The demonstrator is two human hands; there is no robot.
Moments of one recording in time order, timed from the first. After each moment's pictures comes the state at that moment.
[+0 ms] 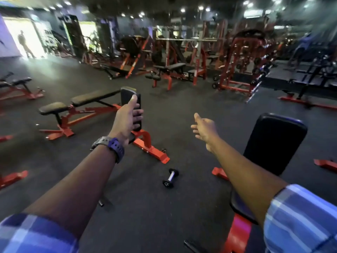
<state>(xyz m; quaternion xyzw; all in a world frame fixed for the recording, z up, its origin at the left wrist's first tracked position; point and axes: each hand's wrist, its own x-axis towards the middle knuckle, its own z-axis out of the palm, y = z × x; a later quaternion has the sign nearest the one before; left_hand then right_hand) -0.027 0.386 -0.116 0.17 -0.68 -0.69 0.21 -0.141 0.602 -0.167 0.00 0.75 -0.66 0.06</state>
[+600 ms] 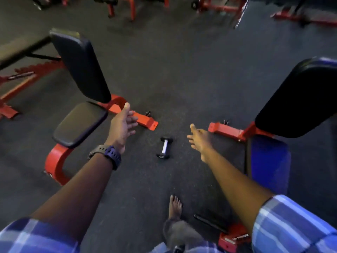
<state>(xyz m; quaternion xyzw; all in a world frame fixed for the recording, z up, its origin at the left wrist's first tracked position) -0.354 0.252 -0.334 0.28 -0.68 -0.68 -0.01 -0.375 0.489 -0.397 0.25 0.73 -0.62 0.16</state>
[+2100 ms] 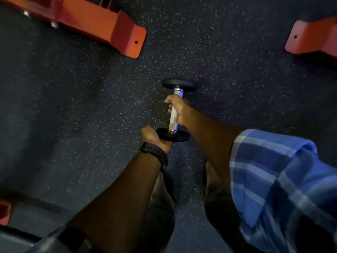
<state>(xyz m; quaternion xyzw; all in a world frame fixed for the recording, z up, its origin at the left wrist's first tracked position) -0.649 0.246 -1.042 0.69 -0.13 -0.69 -0.17 -0.722 0.313 -1.088 0.45 0.57 -0.57 0.39</state>
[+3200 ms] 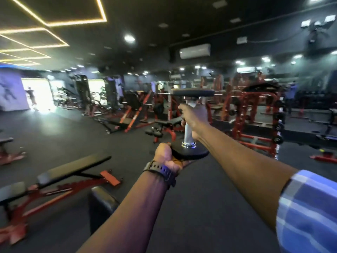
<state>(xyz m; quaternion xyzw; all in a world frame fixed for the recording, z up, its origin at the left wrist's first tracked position) -0.781 0.197 0.003 0.16 -0.36 -0.92 -0.05 -0.872 0.259 0.062 -0.12 0.67 -0.72 -0.10</state>
